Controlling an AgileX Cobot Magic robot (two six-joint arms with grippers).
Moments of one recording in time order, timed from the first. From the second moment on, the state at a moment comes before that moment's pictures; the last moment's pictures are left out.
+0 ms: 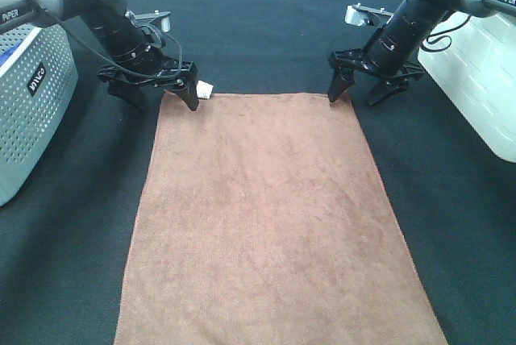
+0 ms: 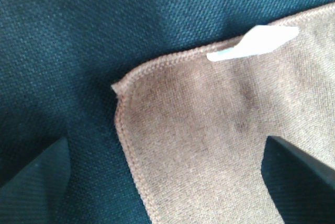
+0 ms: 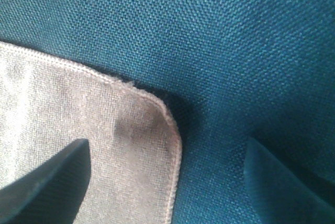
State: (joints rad) left arm -0.21 2.65 -2.34 -0.27 1.08 0.11; right arm 0.10 2.60 -2.22 0.31 1.03 -0.22
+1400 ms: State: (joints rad) left arm -0.28 2.66 -2.34 -0.19 1.05 0.11; right arm 0.20 2.61 -2.22 0.20 1.00 -0.23
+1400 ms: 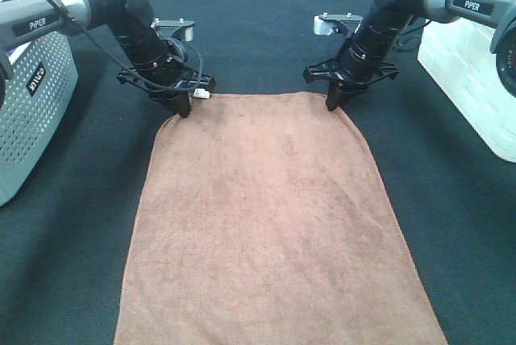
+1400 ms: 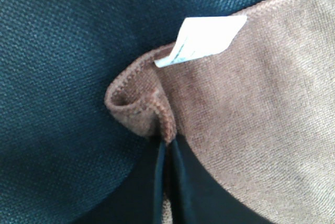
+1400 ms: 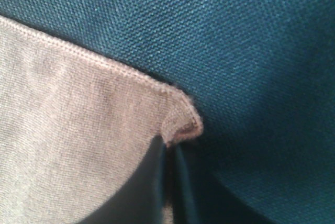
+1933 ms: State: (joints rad) left arm -0.29 2.69 -2.50 -0.06 1.10 0.11; right arm 0.20 2.57 -2.23 0.10 0.83 -0.23
